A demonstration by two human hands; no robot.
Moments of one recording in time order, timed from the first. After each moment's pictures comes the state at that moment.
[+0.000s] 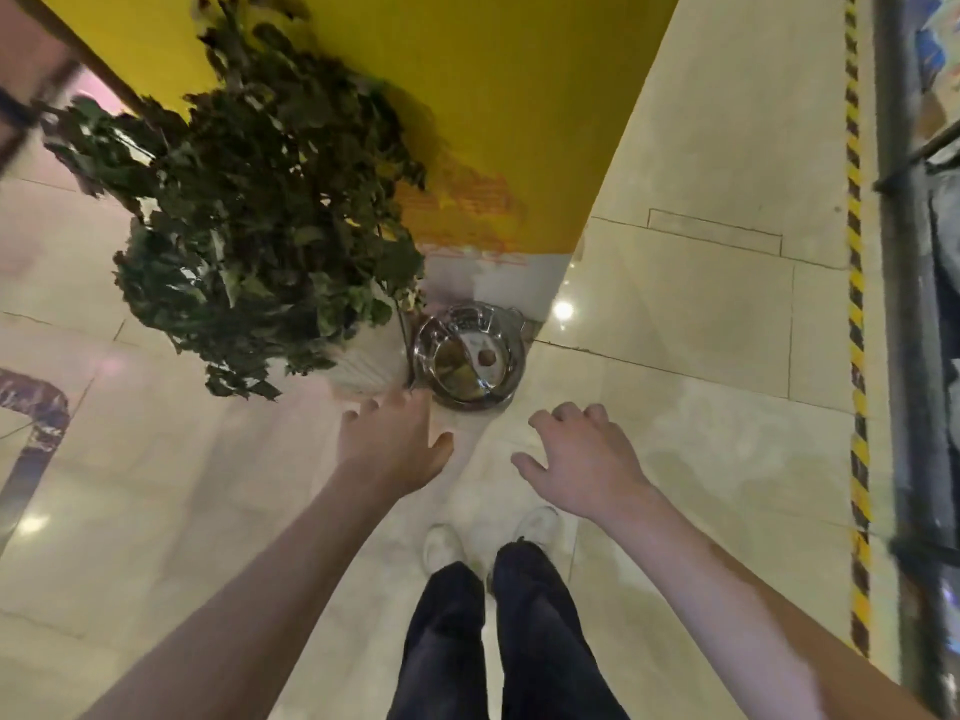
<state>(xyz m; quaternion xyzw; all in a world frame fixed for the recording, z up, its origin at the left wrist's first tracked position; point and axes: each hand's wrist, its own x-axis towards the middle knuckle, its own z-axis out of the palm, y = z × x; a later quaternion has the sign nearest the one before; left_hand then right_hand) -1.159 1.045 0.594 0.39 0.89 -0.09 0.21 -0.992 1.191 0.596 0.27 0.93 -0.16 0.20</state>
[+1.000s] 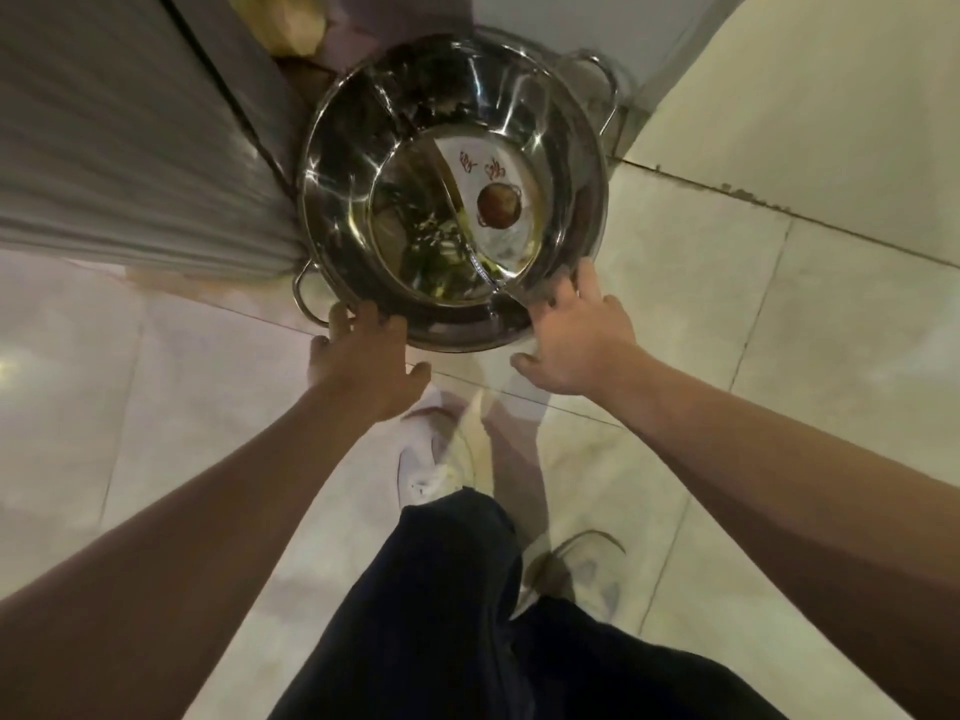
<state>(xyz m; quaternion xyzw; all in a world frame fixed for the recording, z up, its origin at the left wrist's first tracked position) -1.261 1.112 -0.029 0.35 0.84 -0.18 0.38 -1.125 1.305 -0.045 0.18 0.91 -0.11 0.35</state>
